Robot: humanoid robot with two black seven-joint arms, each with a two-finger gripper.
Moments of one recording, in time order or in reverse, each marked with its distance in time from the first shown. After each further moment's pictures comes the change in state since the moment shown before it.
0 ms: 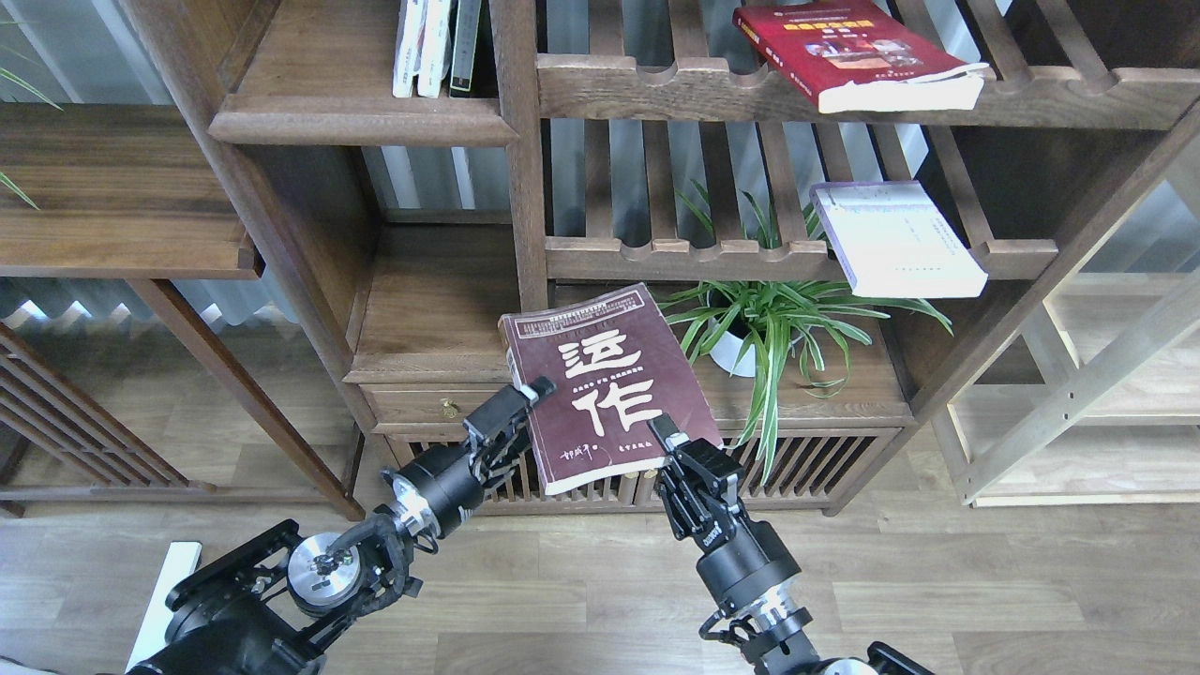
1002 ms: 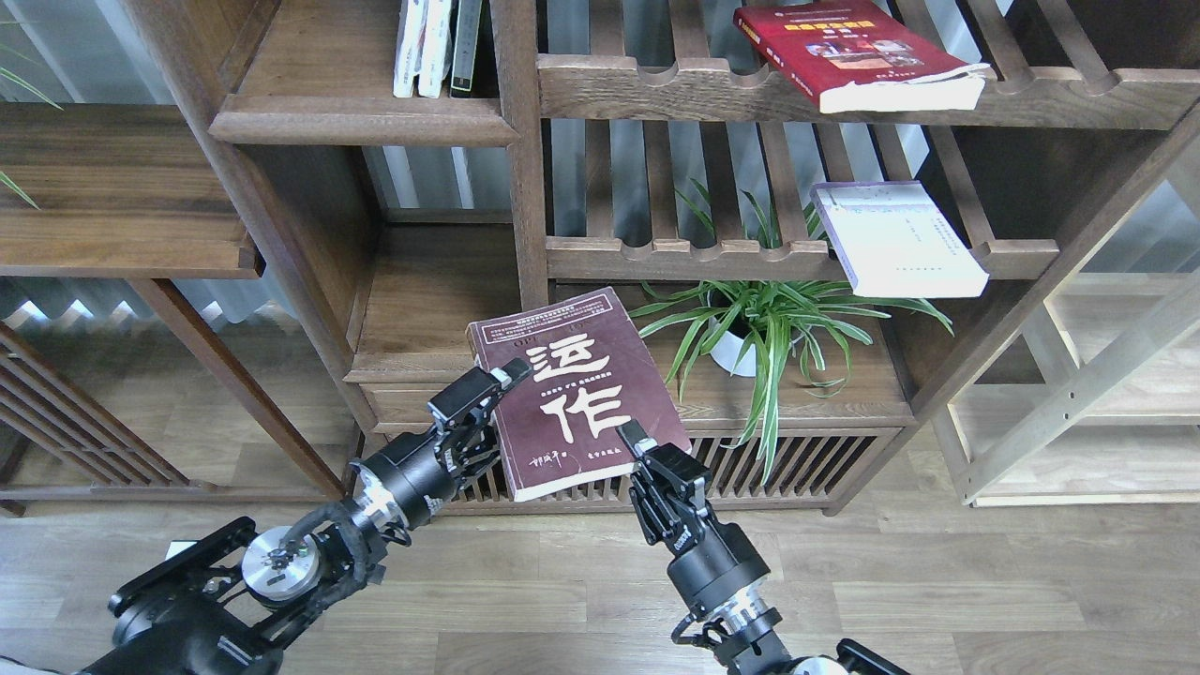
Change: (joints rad) left arm 0.015 0.136 -0.009 -0.145 -0.117 0.000 0.027; right arm 0.037 0.055 -0.043 -0.064 -0.006 0.000 -0.001
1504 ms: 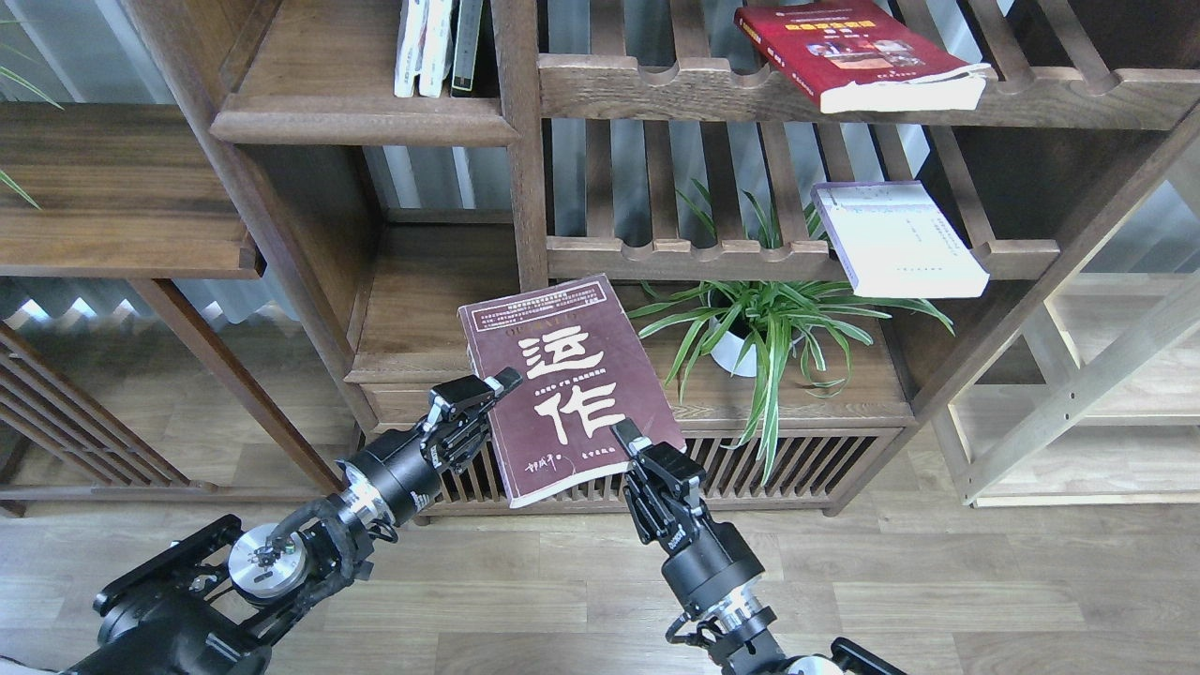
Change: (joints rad) left arm -0.003 -0.013 -0.003 0.005 0.001 0.000 -0.003; right arm 0.004 0.011 -0.002 0.000 0.000 0.000 -0.001
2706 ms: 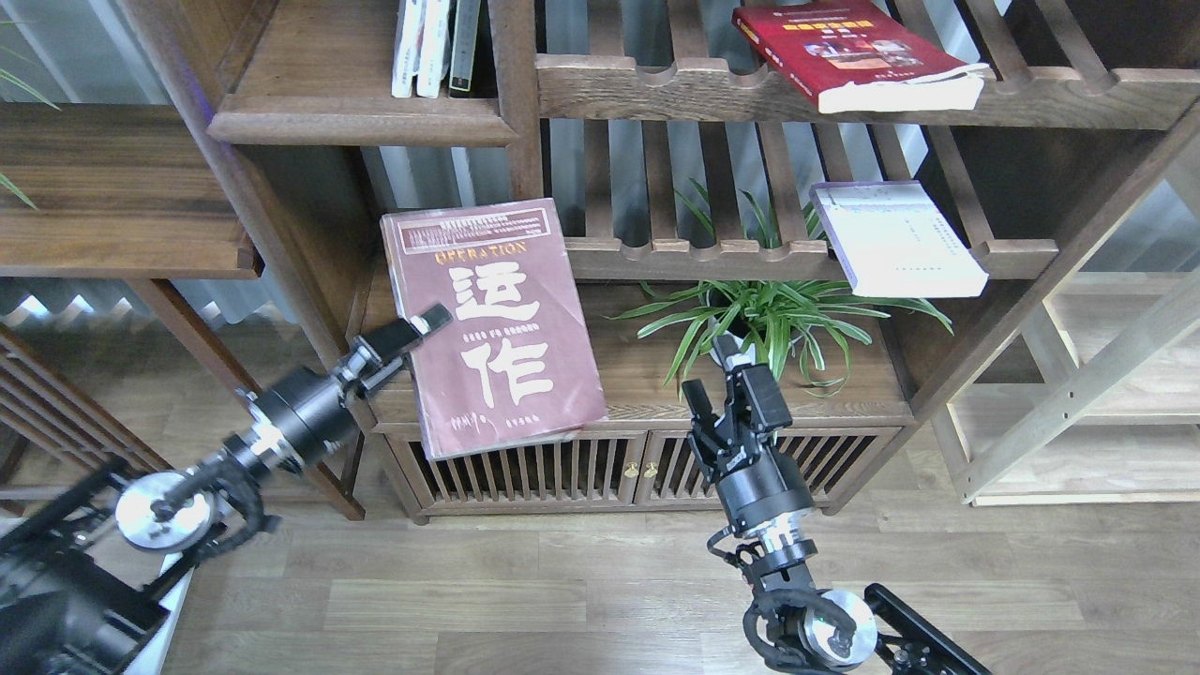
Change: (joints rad) left arm 0.020 0.215 -0.307 -0.250 0.412 0.000 -0.006; right arm 0.054 0.044 0.253 -0.048 0.007 0.000 0.003
